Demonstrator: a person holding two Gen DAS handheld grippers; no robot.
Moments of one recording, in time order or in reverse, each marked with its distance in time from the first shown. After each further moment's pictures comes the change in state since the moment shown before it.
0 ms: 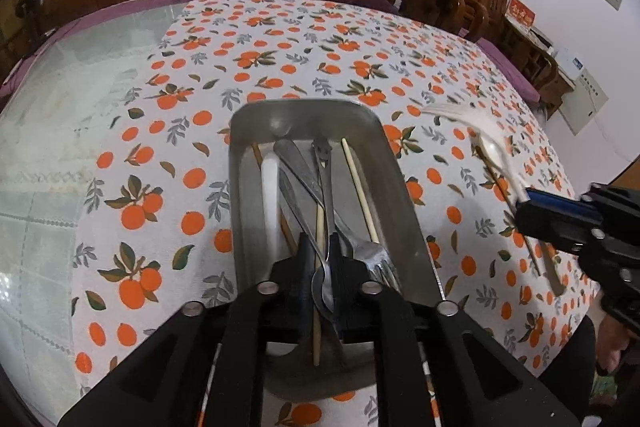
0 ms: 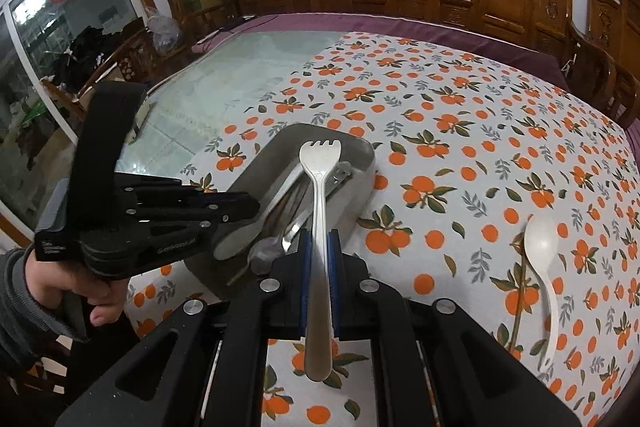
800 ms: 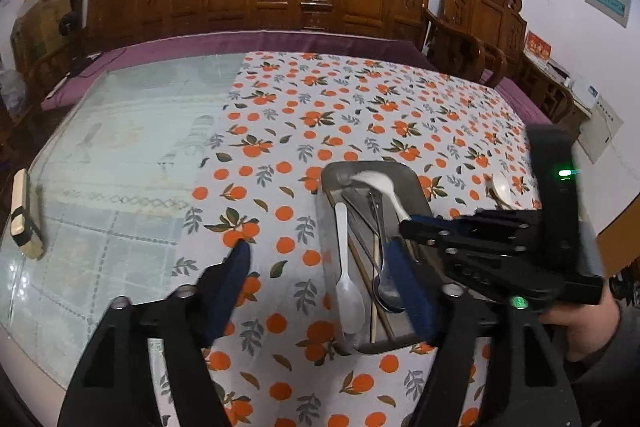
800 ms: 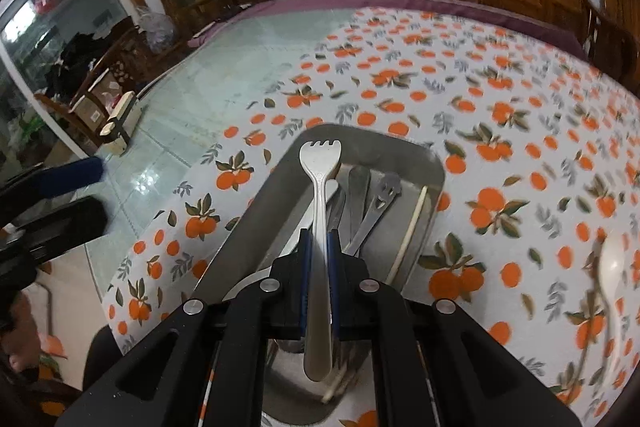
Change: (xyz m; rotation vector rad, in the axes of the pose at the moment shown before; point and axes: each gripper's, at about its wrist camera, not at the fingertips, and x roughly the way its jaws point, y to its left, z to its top) left arm -0.090 0.035 0.000 -0.026 -0.146 0.119; right arm 0.094 0.018 0.027 0.078 0.073 0.040
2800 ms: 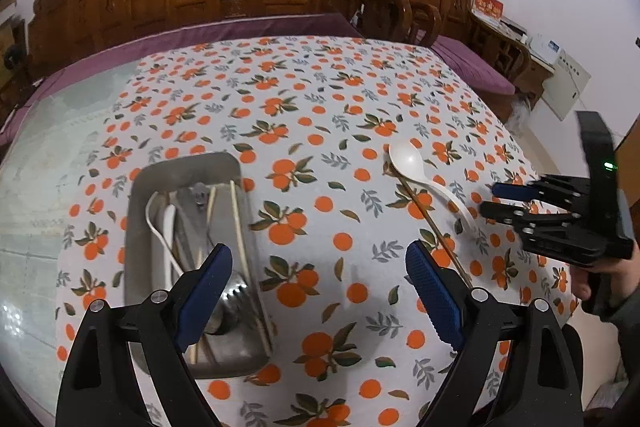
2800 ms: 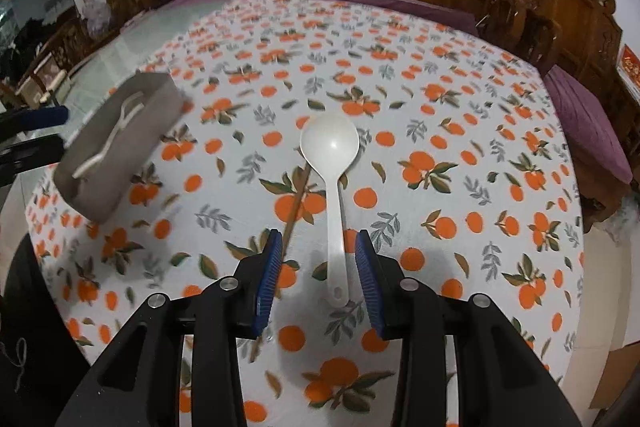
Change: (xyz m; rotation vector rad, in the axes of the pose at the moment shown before) left arm 0.051 -0.174 -0.006 0.130 0.073 -0.113; right arm -0.130 -0.208 -0.101 -0.030 0.046 -0.276
